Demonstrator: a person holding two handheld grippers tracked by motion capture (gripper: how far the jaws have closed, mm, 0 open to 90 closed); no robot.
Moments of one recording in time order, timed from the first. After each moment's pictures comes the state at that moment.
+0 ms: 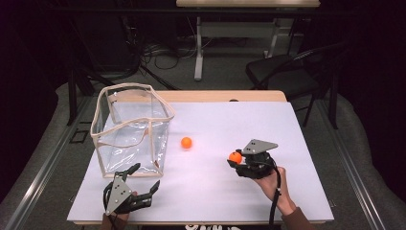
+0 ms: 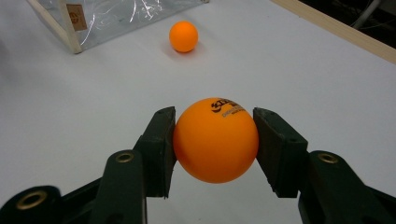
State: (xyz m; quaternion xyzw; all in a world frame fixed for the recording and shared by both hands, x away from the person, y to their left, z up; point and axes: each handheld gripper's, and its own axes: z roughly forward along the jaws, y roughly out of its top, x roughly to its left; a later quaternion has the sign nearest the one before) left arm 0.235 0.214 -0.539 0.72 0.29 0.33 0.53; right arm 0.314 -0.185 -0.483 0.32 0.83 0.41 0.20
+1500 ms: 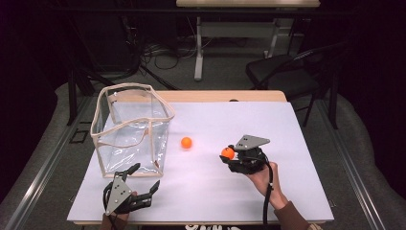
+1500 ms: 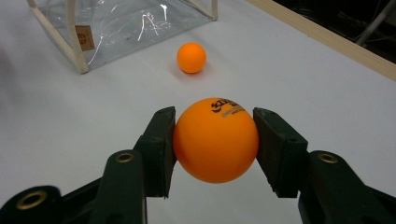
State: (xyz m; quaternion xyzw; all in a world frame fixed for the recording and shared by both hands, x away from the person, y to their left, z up) left arm 0.235 0.214 -0.539 0.72 0.29 0.33 0.53; right arm 0.325 -0.166 -0.478 0.30 0.83 0.42 0.20
